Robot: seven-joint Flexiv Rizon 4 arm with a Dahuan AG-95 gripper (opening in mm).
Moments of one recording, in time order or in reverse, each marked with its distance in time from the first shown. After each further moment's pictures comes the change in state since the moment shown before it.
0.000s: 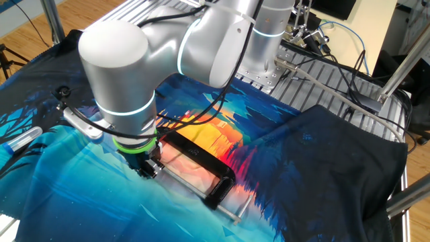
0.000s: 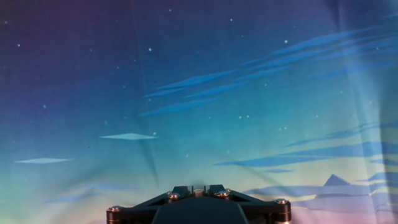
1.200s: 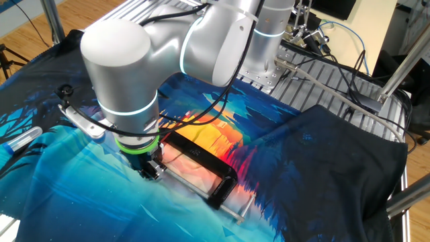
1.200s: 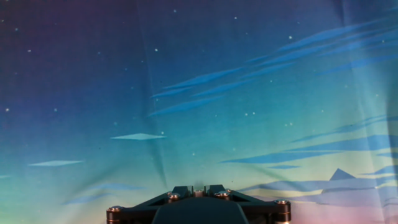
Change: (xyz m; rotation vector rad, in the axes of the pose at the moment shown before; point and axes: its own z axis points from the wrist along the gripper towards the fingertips) arm 0.002 0.007 -0.002 -0.013 -0.005 0.023
